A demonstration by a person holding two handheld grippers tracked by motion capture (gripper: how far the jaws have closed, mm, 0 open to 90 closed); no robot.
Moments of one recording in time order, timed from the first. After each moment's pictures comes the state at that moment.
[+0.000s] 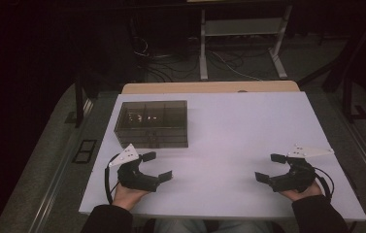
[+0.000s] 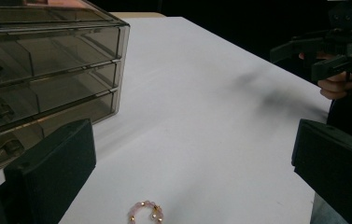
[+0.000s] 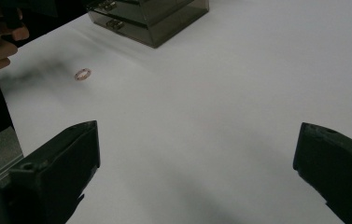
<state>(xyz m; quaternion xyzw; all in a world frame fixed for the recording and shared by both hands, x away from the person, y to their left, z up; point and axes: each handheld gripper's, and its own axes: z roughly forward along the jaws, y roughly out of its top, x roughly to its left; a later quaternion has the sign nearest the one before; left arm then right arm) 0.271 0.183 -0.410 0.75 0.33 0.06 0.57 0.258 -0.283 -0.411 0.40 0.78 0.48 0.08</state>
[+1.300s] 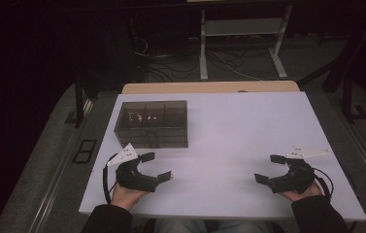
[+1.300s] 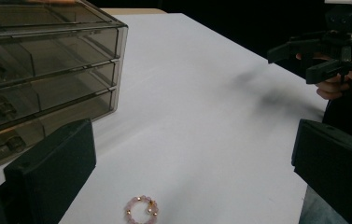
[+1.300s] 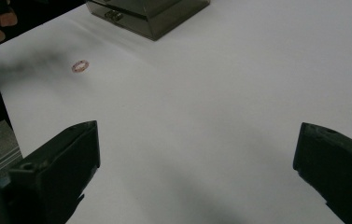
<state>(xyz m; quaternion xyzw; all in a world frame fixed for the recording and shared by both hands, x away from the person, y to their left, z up) 0.267 0.184 -0.400 0.76 0.34 0.06 0.56 0.258 -0.281 -0.412 0.39 0.78 0.47 0.08</state>
